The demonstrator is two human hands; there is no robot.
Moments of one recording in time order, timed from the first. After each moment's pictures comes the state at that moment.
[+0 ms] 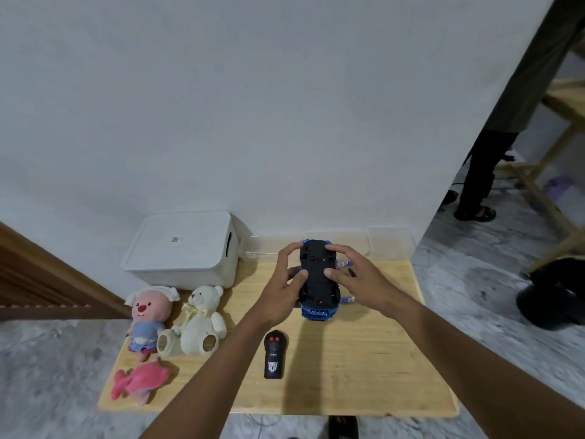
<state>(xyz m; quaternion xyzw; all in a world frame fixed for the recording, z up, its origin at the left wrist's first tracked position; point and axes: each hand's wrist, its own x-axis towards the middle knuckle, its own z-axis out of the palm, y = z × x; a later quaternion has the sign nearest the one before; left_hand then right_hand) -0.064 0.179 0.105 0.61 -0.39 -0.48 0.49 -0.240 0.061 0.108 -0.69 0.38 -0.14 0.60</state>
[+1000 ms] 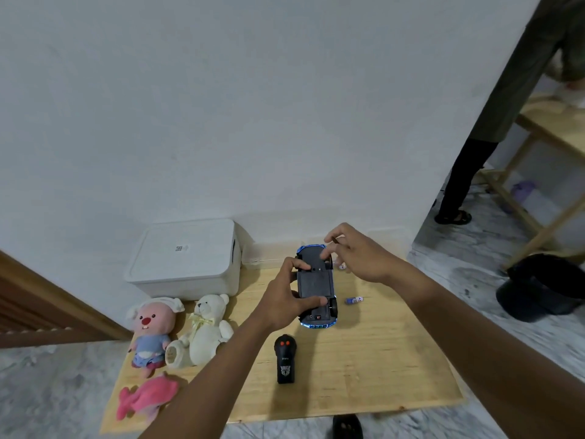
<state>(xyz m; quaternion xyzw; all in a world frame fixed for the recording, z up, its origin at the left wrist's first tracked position) -0.034 0.196 0.099 0.64 -0.46 -0.45 0.43 -0.201 0.074 0.181 -0.76 0.42 -0.10 0.49</state>
